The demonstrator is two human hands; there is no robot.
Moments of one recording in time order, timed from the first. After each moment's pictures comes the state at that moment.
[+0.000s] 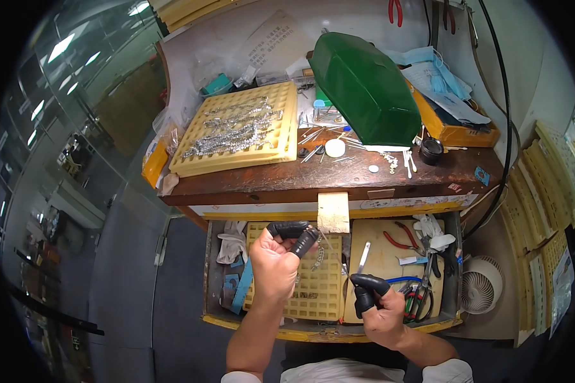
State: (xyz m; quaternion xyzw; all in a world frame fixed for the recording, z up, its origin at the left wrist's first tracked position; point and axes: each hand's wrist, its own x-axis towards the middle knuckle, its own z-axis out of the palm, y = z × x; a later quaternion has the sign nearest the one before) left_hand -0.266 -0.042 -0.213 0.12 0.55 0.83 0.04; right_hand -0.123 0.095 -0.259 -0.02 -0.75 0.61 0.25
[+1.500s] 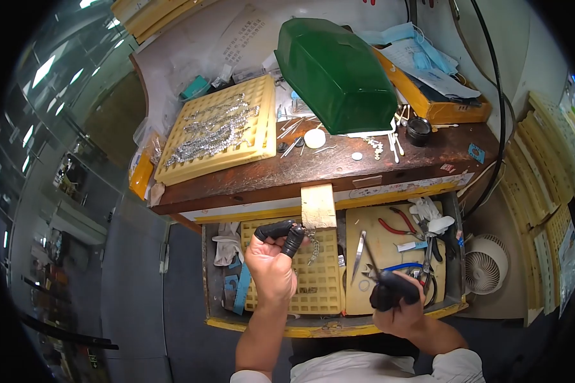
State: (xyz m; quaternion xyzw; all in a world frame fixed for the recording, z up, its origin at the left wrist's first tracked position) left_hand -0.266 -0.033 -0.236 0.13 0.48 0.86 0.00; right_hand -0.116 0.121 -0.266 0.09 -0.77 0.45 0.44
